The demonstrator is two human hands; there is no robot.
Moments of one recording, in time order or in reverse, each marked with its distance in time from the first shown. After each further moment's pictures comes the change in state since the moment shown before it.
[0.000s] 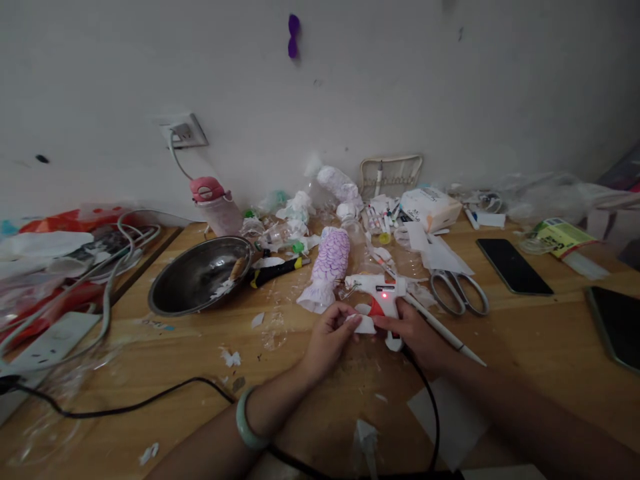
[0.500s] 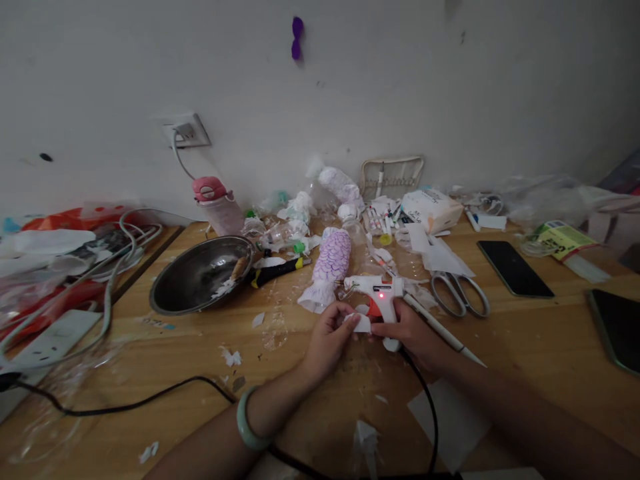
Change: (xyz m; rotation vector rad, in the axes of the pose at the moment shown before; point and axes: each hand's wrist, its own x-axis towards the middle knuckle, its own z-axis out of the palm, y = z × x) left_hand 0.000 0.000 -0.001 0.007 0.021 0.029; right_hand 0.001 -0.005 0.005 0.102 -0.035 0.047
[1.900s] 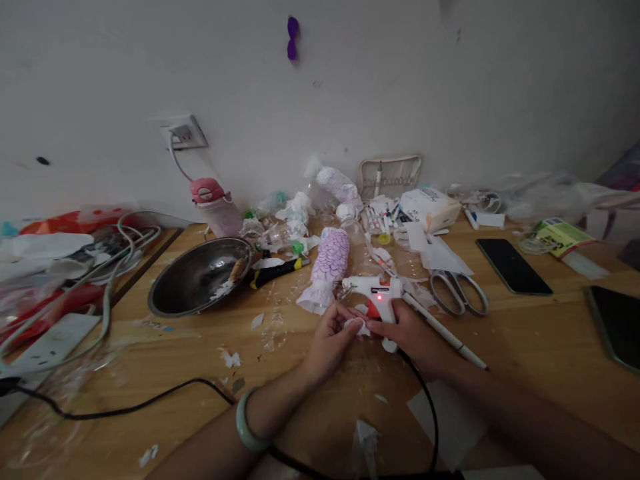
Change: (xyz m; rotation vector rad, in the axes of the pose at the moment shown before) left_hand -0.002 -0.001 0.003 -0.207 -0.098 0.003; right_hand 0.005 0.019 -0.013 -0.272 0.012 -0.082
